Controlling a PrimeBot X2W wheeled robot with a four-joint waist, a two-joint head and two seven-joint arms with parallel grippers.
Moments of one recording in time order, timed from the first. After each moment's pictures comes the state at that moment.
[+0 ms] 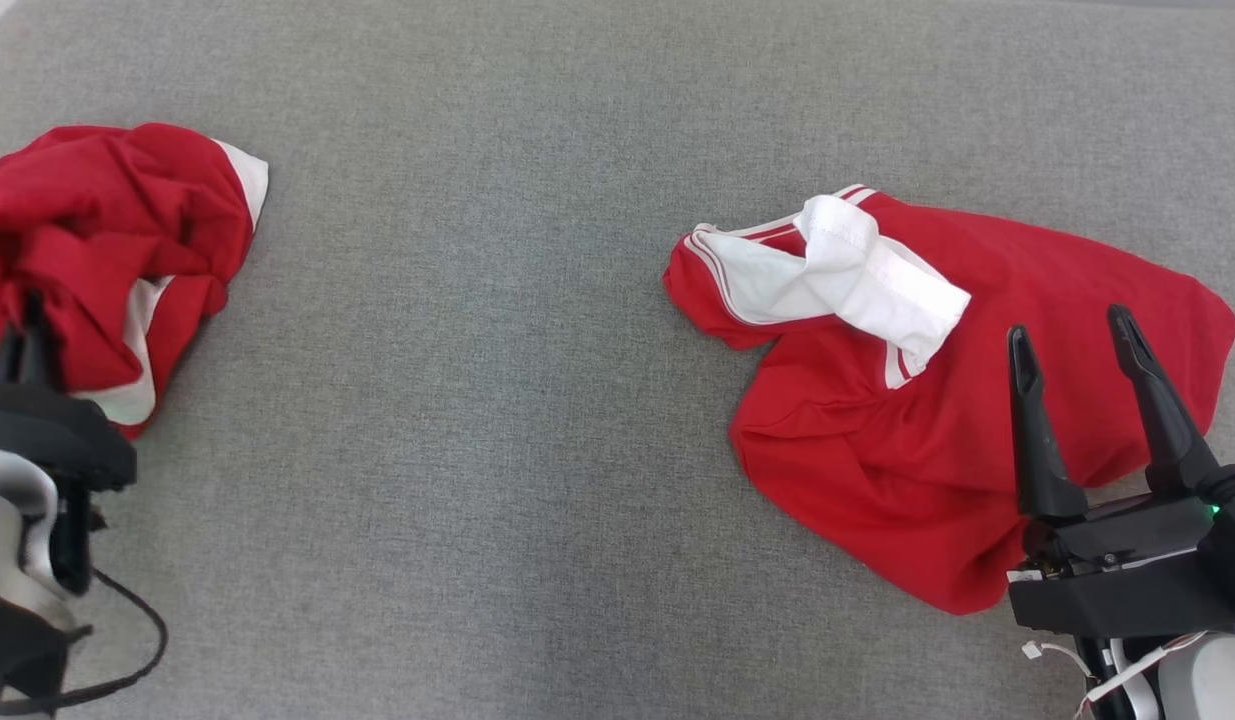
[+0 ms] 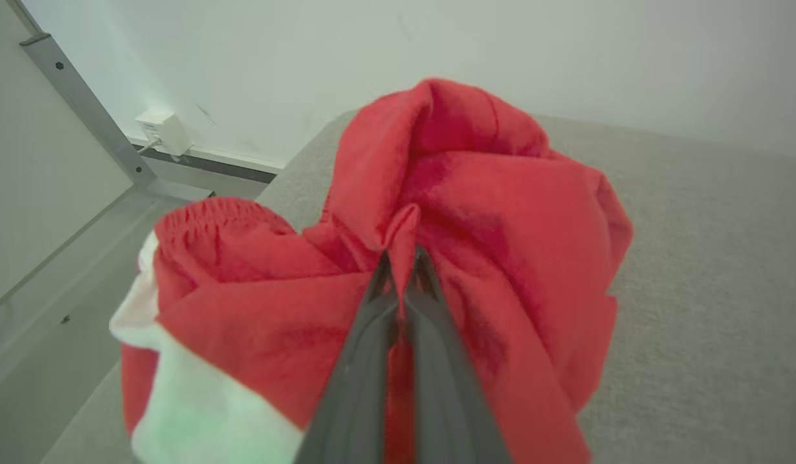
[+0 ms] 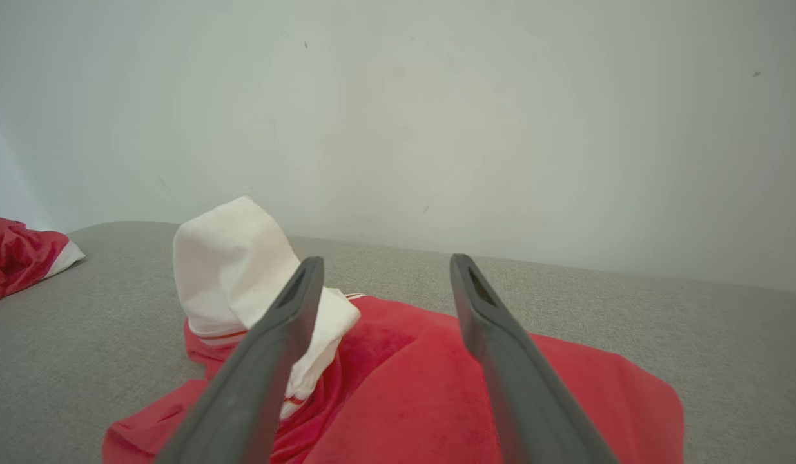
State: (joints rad) left arm -0.80 0.46 -0.29 0.94 -0.69 -0.07 -0.26; right arm -0.15 -0.19 0.02 -0.16 0.15 0.13 -0.15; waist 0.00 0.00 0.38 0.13
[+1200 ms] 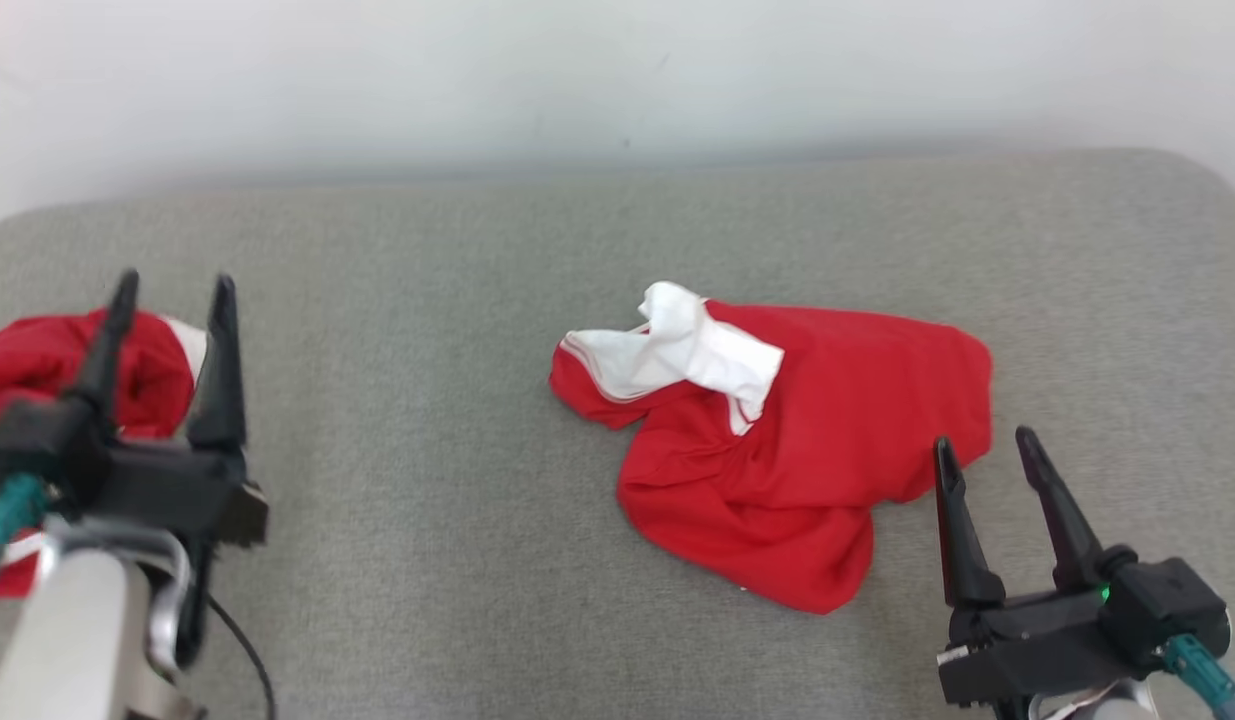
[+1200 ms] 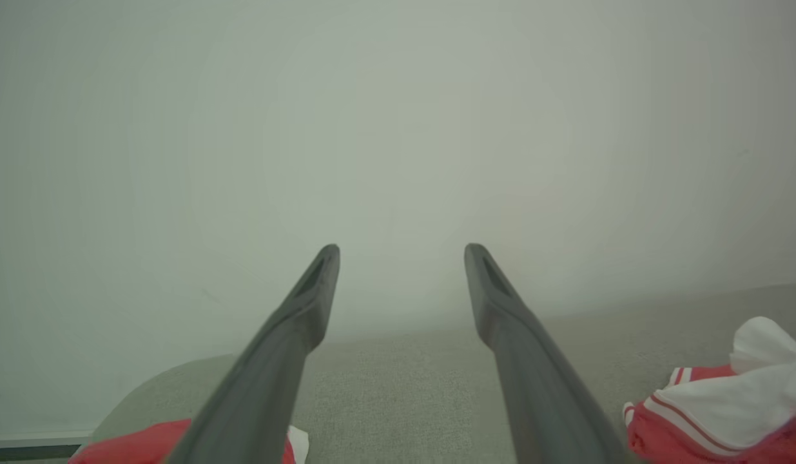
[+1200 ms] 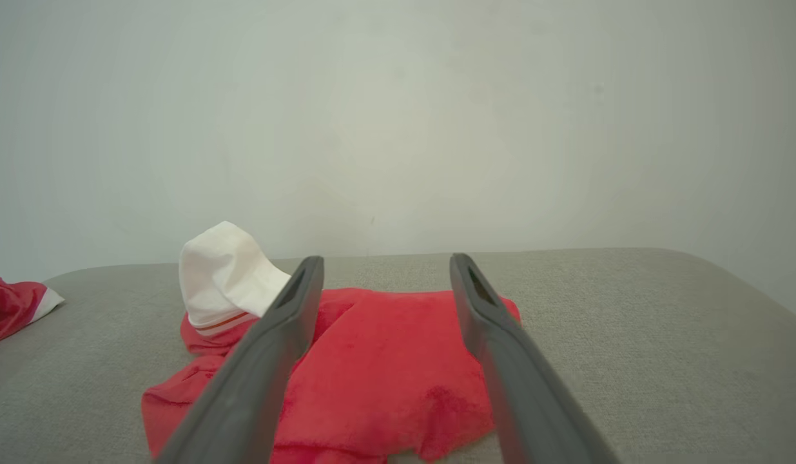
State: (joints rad) left arm -0.48 0.33 -0.10 0.33 -0.34 -0.11 -0.26; right arm -0.09 -0.11 0.06 0.08 0.18 0.13 -0.25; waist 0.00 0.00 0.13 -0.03
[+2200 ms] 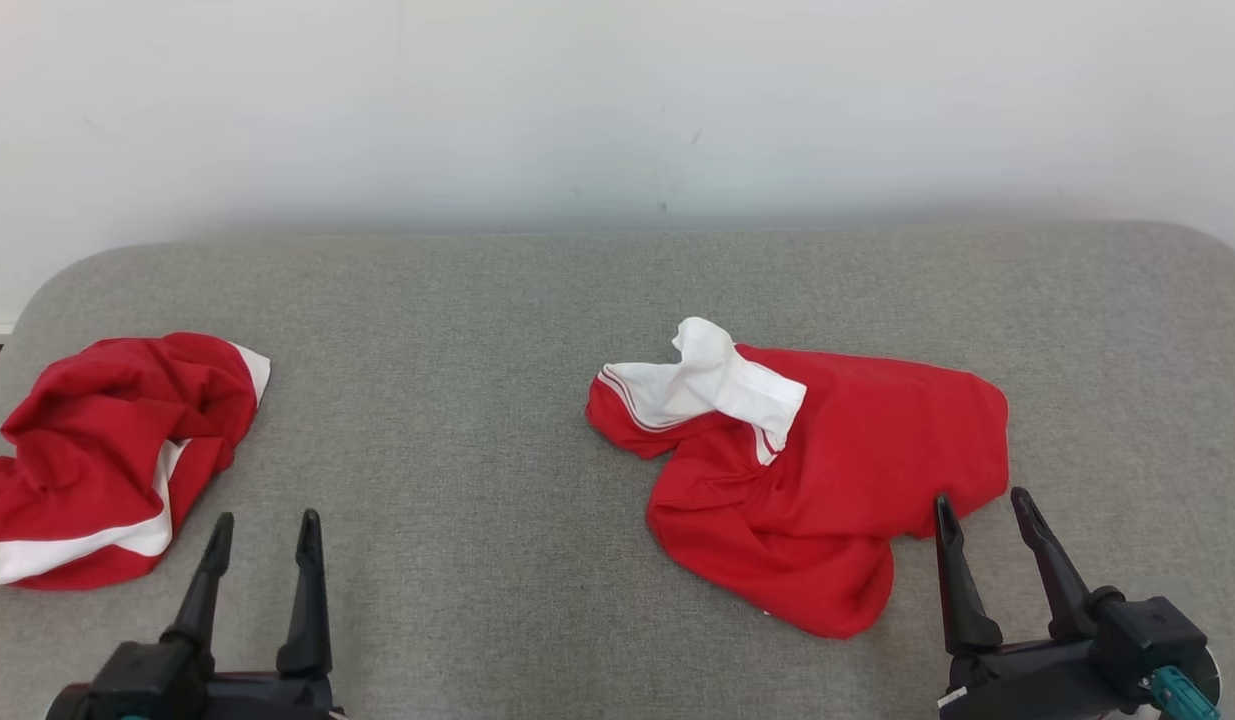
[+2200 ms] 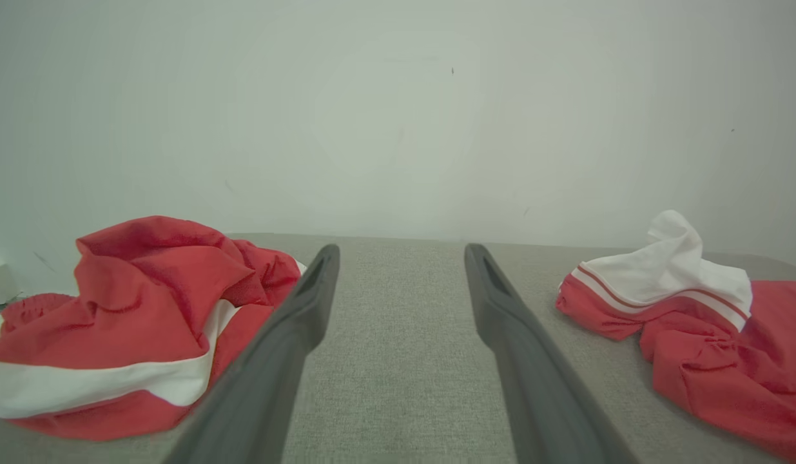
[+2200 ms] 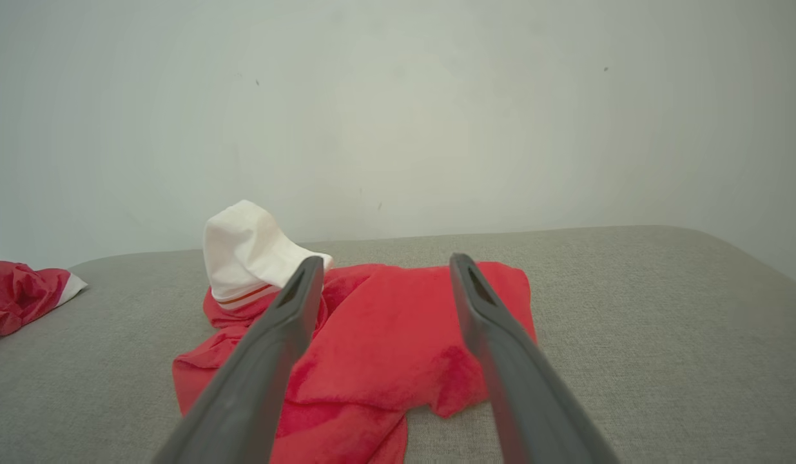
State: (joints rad) left arm -0.07 0.17 -0.03 0.14 -0.27 -0.09 -0.26; right arm -0.04 -0.10 0.05 0.16 0.20 0.13 -0.26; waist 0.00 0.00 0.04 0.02
